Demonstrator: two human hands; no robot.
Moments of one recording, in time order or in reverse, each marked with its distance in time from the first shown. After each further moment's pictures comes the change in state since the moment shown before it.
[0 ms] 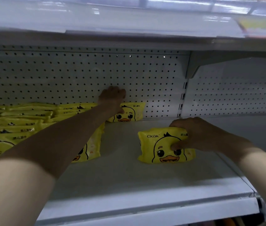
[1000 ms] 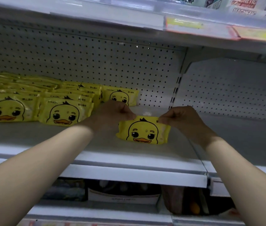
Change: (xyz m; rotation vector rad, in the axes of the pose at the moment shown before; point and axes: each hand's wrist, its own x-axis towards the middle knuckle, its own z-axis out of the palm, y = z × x) left_hand -0.150 0.095 -0.039 -1.115 -0.052 -0.240; right_hand -0.024 0.035 0.002 0.579 0.220 -0.139
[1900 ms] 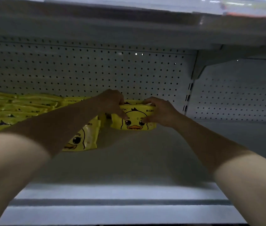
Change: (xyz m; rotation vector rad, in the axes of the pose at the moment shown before) left_hand 0.112 -0.009 -0.068 0.843 -0.182 0.034; right_hand 0.139 0.011 0.068 -0.442 -0.053 -0.047
